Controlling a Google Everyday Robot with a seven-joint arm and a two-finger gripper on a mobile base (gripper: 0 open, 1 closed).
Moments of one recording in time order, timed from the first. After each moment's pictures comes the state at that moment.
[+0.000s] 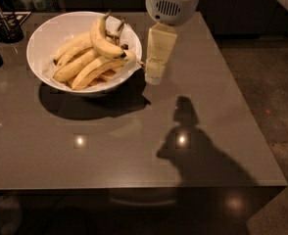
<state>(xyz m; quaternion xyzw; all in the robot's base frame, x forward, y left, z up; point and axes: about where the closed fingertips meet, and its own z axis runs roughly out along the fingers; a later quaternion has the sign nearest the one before) 0.537 -0.053 1.004 -0.59 0.78 -0.11 0.17</state>
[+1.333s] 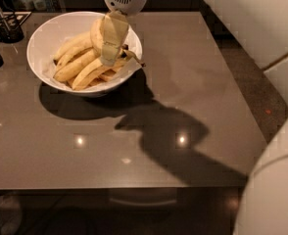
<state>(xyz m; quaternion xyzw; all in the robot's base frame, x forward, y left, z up) 0.602 0.042 0.988 -0.62 0.76 0.01 0.18</state>
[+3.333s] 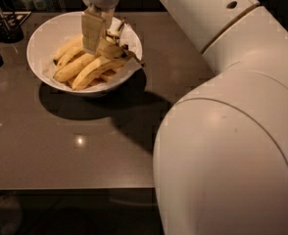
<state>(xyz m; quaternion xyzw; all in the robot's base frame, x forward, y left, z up) 0.639 0.097 0.977 -0.61 0.77 0.04 0.15</state>
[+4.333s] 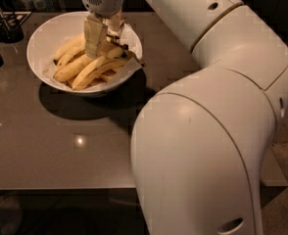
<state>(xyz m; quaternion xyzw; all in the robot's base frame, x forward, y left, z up) 0.660 0.090 0.953 -0.56 0.82 0.01 0.12</state>
